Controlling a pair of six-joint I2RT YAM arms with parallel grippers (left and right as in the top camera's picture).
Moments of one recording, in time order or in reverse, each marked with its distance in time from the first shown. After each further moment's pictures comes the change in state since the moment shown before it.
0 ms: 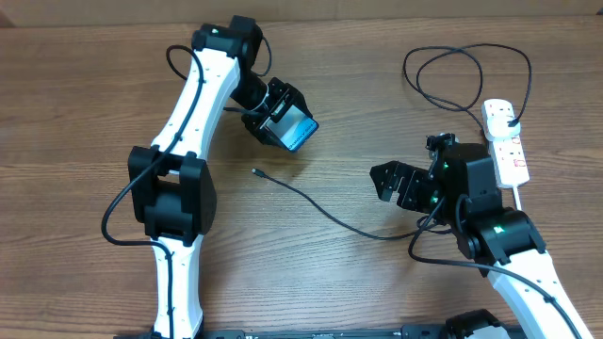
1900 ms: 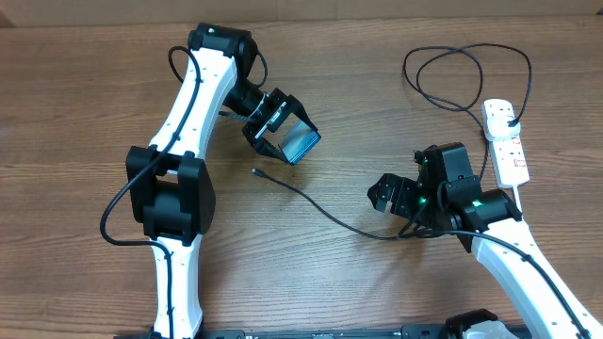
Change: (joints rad) left arm 0.008 0.000 0.000 -0.225 0.161 0.176; right arm 0.000 0.175 0.000 -0.117 -0.007 0.010
